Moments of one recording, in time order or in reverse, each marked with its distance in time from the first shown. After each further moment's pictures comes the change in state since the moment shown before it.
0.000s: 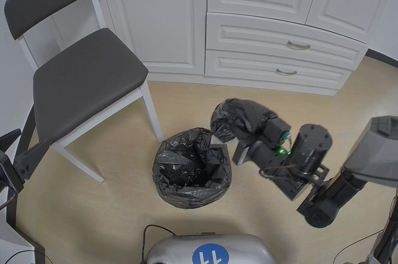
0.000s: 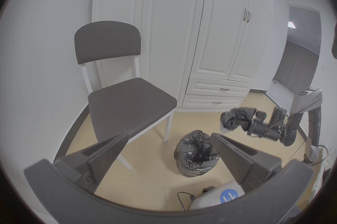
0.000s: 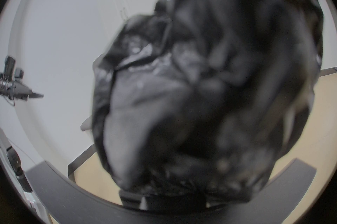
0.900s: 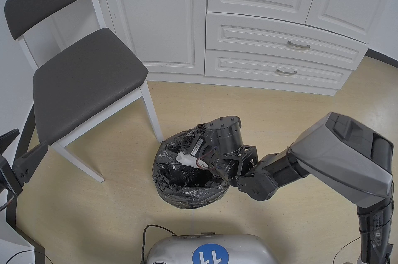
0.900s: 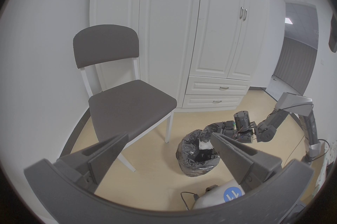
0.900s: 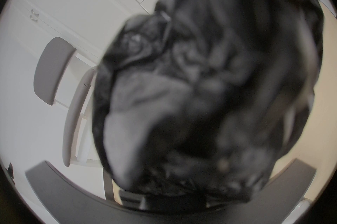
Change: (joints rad) left arm -0.003 -0.019 0.007 0.002 0.001 0.038; right arm 0.070 0.281 -0.677 0.879 -0.156 0.736
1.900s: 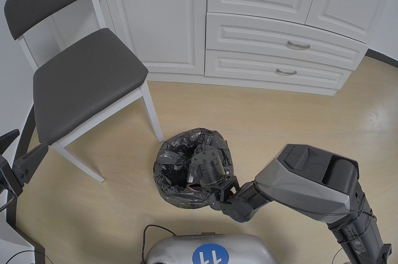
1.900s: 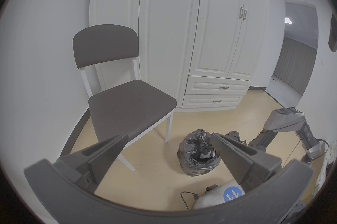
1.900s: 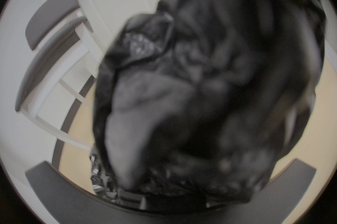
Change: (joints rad) left arm 0.000 -0.001 0.003 -0.001 -0.002 0.000; right arm 0.040 0.217 -0.034 -0.111 -0.232 -0.296
